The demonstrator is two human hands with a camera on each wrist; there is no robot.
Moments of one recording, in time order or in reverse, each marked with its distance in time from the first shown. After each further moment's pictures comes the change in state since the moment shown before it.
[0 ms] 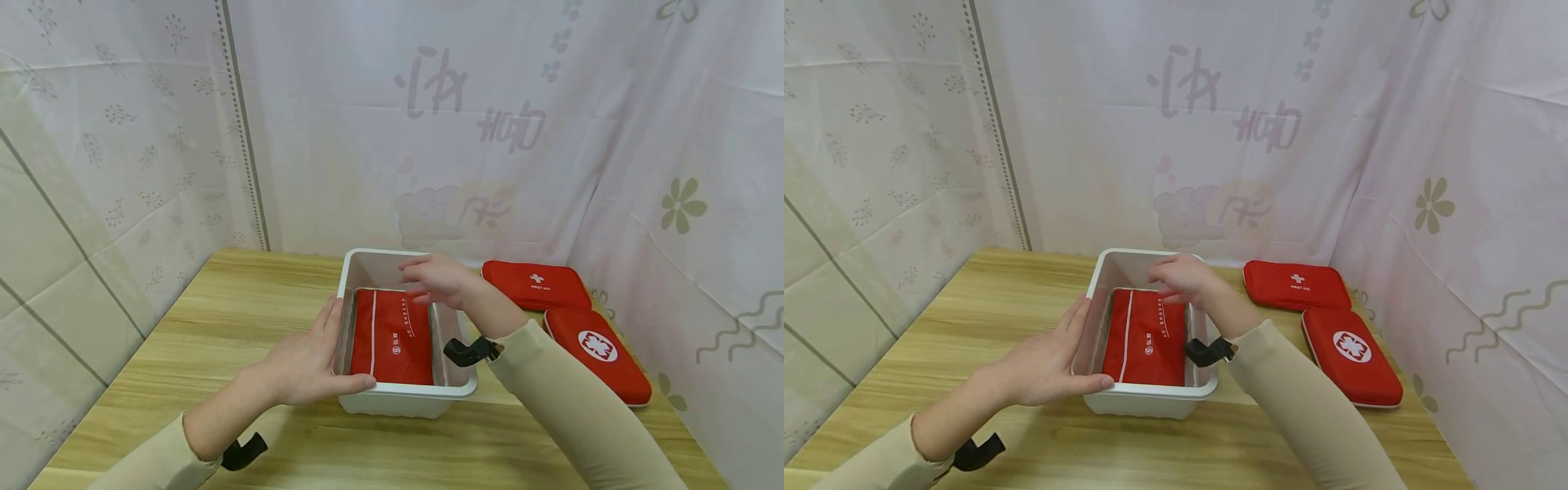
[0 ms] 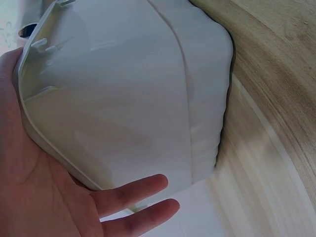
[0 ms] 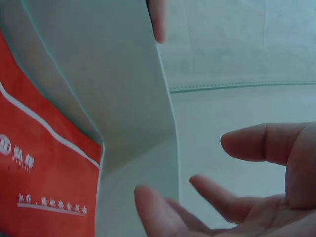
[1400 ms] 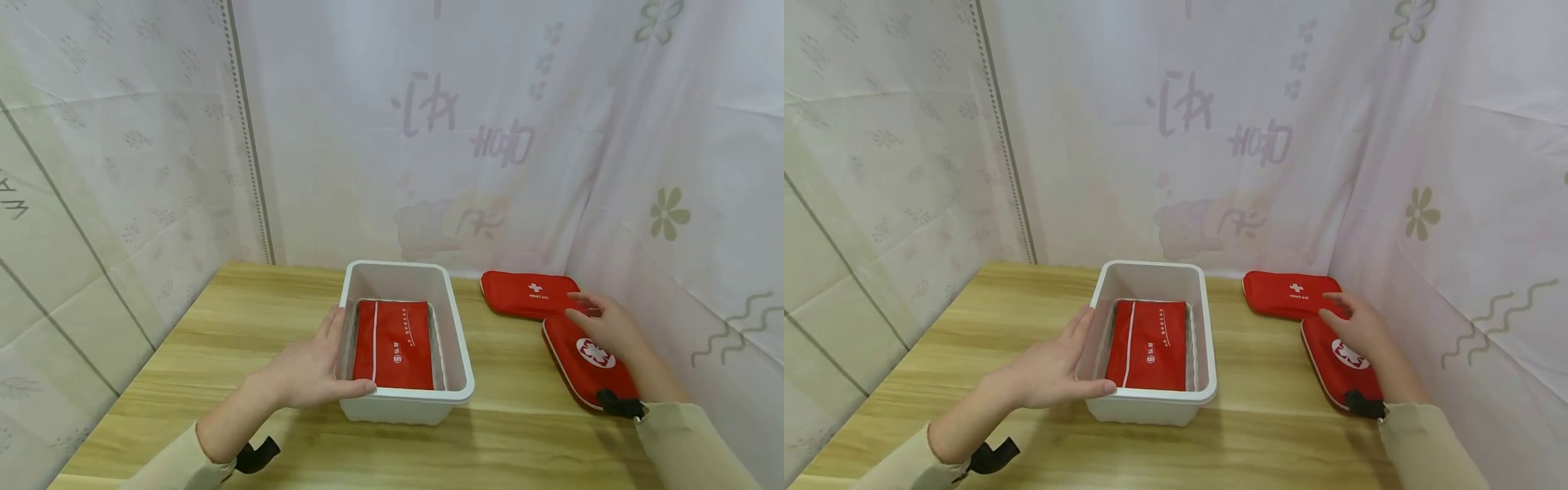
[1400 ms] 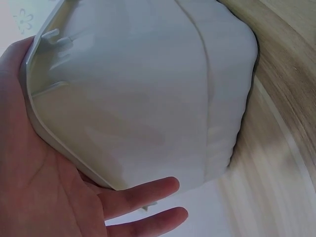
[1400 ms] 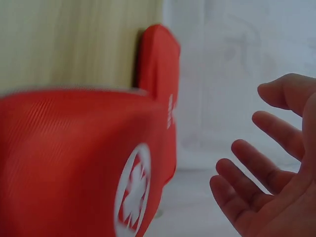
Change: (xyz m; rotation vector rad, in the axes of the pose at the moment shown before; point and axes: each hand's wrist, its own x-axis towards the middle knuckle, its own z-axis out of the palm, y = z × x) left_hand -0.006 0.004 -0.003 0.010 0.016 0.022; right_hand -0.103 0.204 -0.206 -0.588 0.531 -0.109
